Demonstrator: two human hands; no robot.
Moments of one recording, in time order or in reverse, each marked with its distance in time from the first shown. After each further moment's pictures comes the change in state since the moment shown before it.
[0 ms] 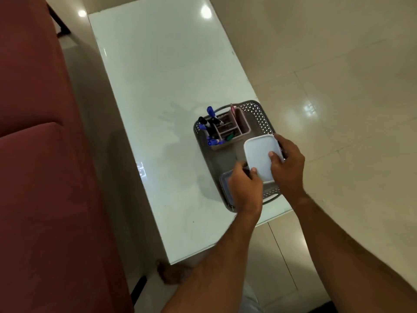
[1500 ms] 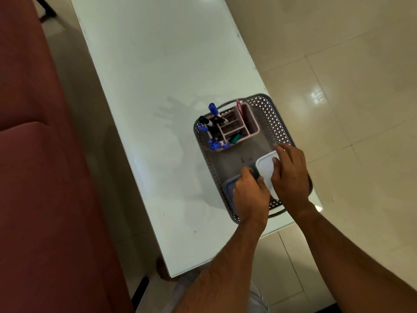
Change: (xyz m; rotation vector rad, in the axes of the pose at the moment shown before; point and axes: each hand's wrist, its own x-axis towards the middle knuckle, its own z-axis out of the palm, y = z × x) left_hand 0.042 -0.032 0.026 0.340 -0.146 0.004; right_hand 0.007 0.053 0.041 -0.438 -0.054 -0.230
